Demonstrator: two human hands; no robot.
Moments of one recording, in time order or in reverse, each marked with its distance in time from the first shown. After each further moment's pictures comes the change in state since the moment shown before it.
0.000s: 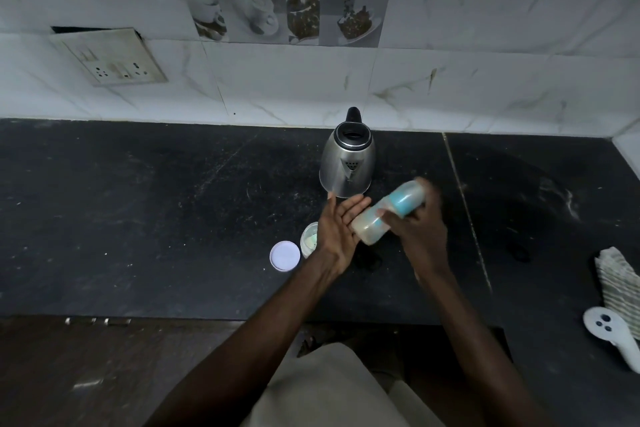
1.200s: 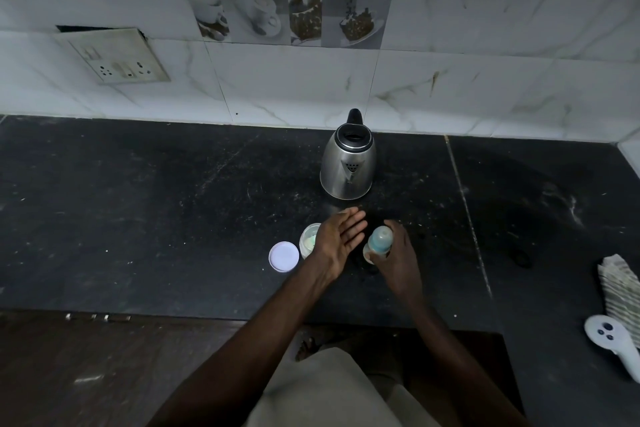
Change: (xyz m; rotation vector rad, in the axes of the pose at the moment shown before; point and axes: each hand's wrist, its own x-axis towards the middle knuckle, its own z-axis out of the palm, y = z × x) left_hand 0.001 -0.008 -0.014 0.106 0.077 -0.030; right_hand 0.008 0.121 0.006 -0.534 -0.245 -0.117
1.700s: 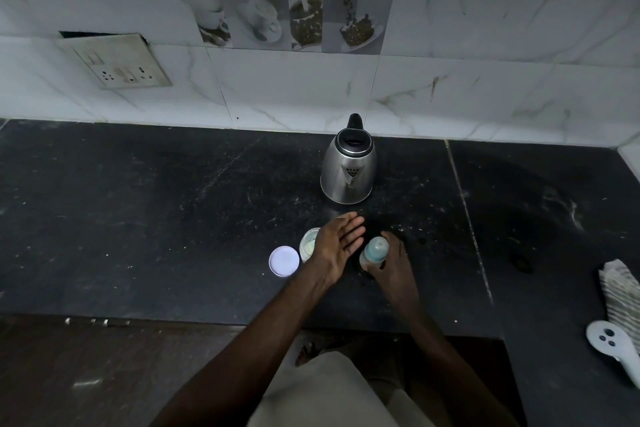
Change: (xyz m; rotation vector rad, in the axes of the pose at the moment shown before) left_hand 0.004 0.002 -0.002 -0.024 0.009 0.003; right_hand -0.002 0.022 0.017 -0.027 -0.056 0.009
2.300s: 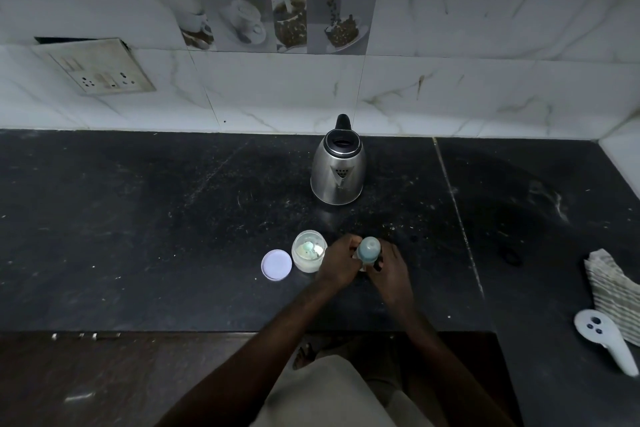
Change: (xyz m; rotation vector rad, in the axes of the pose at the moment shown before) left_hand 0.038 -0.060 -0.026 1.022 -0.038 0.366; right_hand 0.000 0.020 0.005 0.003 0.077 -0.050
